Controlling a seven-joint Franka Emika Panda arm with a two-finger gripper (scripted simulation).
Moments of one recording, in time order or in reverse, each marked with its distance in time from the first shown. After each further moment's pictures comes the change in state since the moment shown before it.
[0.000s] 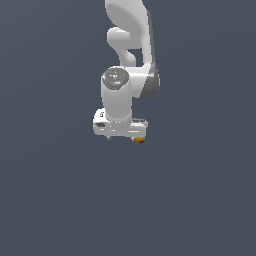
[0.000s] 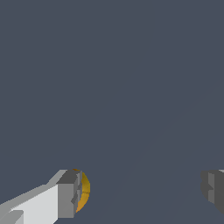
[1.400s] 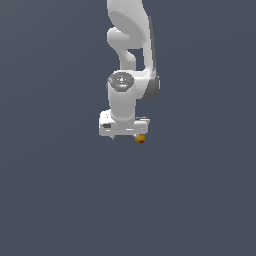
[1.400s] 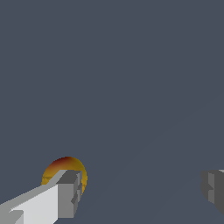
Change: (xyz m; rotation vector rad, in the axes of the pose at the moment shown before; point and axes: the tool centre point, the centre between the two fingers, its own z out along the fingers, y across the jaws) arm -0.023 -0.009 0.026 -0.011 0.009 -0.133
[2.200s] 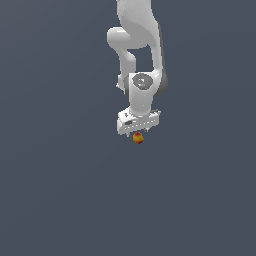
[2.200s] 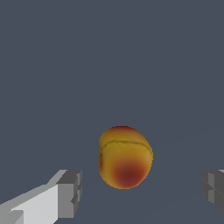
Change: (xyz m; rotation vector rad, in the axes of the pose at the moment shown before) arm -0.049 -0.070 0.038 0.000 0.031 -0.258
